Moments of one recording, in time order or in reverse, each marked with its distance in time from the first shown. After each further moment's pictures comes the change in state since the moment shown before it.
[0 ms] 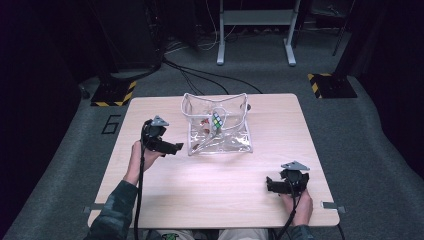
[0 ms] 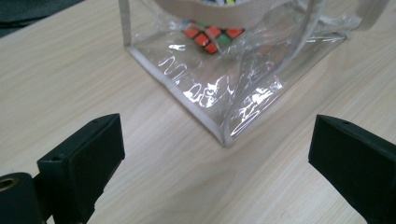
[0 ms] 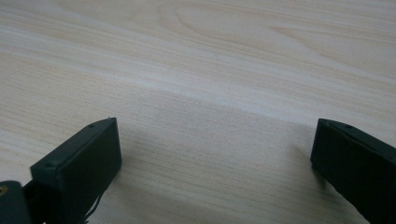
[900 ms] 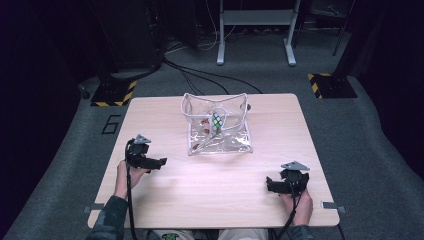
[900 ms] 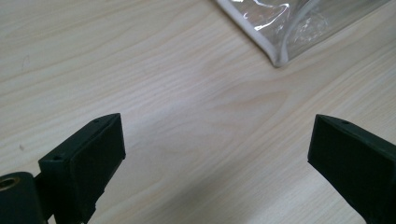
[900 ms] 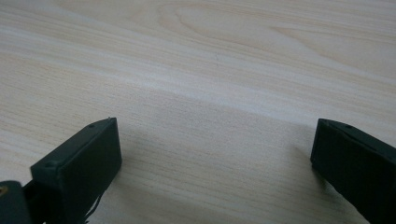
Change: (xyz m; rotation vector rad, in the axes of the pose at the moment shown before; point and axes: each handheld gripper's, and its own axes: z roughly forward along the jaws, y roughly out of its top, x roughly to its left) left arm 0.027 -0.081 0.002 0.045 0.045 -0.145; right arm 0.000 0.000 0.000 0.001 0.000 0.002
